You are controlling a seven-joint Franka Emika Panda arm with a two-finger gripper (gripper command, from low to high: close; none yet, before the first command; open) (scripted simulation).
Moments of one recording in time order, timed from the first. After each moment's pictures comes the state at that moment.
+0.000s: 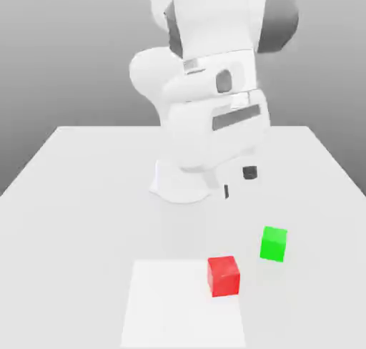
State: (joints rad) arm 0.45 -0.25 -0.31 -2.64 0.08 2.63 -0.30
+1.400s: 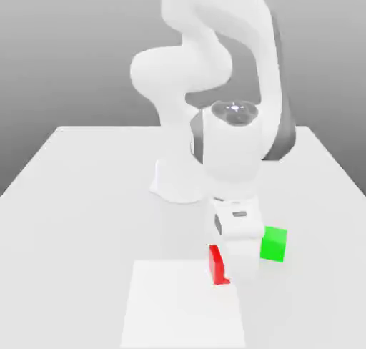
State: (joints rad) arm 0.47 0.07 -0.26 -2.78 0.07 2.85 -0.79
